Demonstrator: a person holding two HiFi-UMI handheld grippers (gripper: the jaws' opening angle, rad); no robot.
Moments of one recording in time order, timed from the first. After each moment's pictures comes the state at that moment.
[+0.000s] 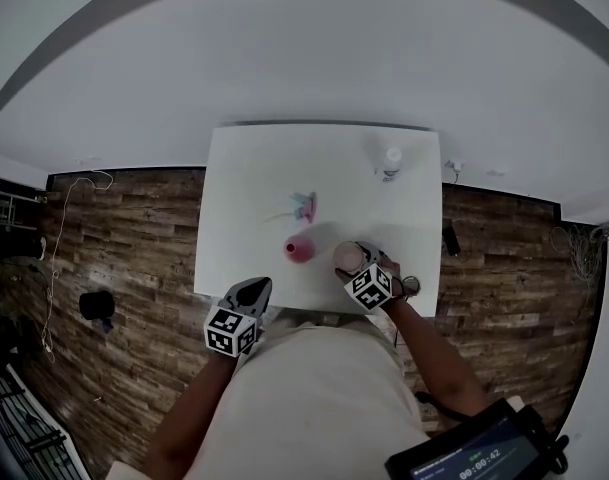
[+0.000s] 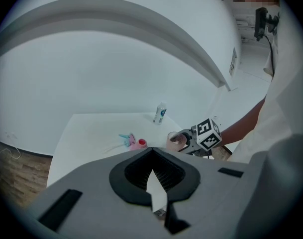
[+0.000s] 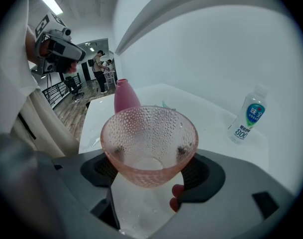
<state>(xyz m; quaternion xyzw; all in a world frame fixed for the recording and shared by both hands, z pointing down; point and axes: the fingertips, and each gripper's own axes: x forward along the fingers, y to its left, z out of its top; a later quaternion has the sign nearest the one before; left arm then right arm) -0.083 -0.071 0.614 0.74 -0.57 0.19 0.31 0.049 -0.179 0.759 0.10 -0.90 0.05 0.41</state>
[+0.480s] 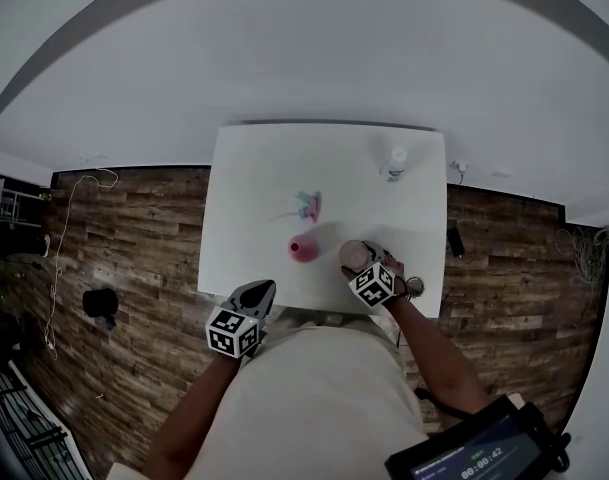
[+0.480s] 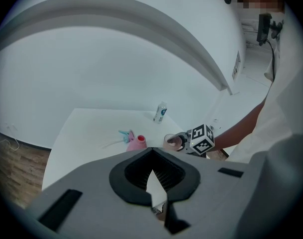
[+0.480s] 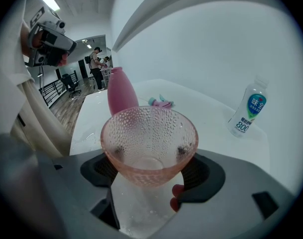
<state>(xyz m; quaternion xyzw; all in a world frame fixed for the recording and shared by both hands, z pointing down) -0.081 -0.063 0.618 0.73 -0.57 0.18 0.33 0.053 -0.185 0.786 0.12 -0.90 0.05 0.42</state>
